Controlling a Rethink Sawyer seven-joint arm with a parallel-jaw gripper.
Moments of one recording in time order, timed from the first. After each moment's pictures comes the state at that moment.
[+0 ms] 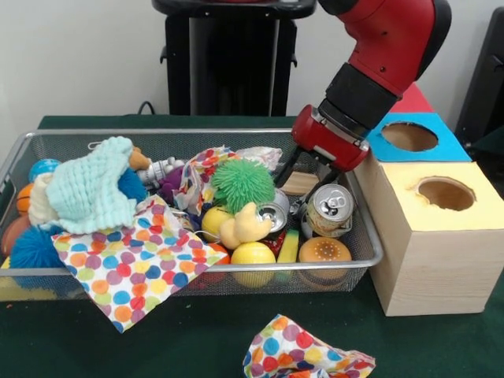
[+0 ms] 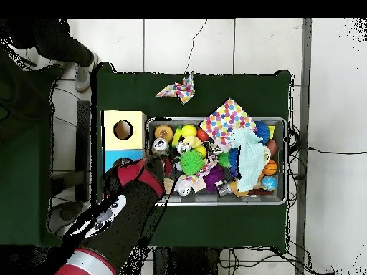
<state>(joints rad) 0.42 -0.21 -0.58 1.43 -0.03 0.36 2.14</state>
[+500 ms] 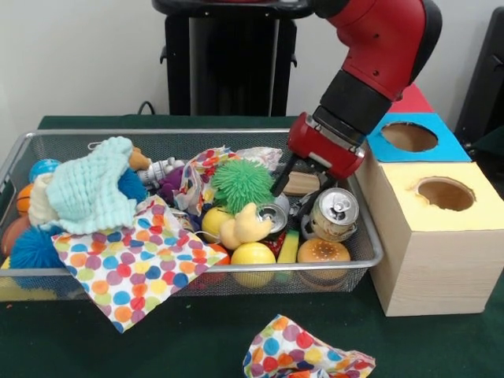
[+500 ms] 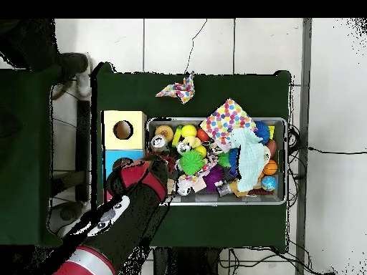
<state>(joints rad) 0.42 -0.17 -0.61 1.45 0.03 0.25 2.15</state>
